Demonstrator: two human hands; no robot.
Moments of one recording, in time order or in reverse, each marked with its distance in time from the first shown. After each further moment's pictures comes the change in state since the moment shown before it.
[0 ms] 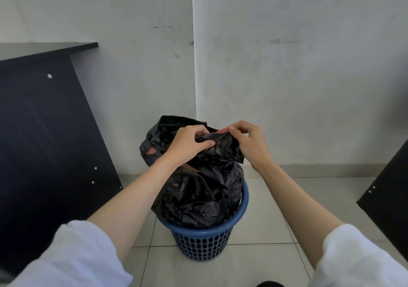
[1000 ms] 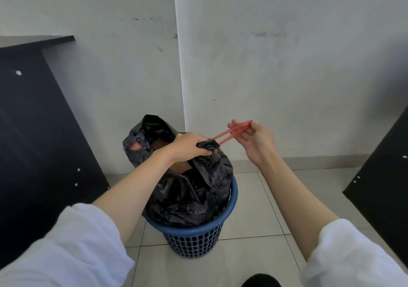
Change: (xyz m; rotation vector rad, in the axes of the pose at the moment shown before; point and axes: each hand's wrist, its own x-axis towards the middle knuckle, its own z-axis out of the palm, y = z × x) left_hand 0.027 -0.005 0.025 0.285 -0.461 0.003; right_hand 0.018 0.027 -0.032 0.910 0.157 0.432
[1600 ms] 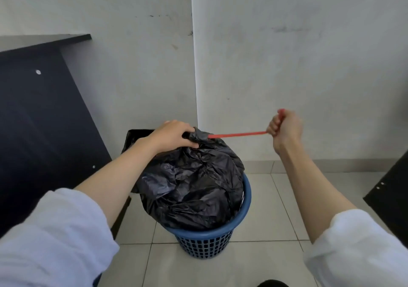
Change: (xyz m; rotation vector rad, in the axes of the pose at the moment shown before) left_hand -0.013 -0.049 -0.046 0.167 0.099 -0.048; right_hand 0.040 -0.019 -0.001 -0.102 0.213 -0.135
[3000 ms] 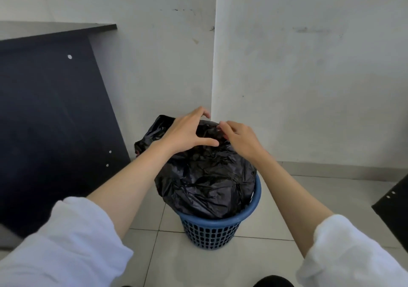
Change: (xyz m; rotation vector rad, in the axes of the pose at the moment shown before) left_hand -0.041 0.010 0.009 -0.147 0.255 -0.017; right_hand -0.074 0.059 0.055 -1.223 -0.610 -0.425
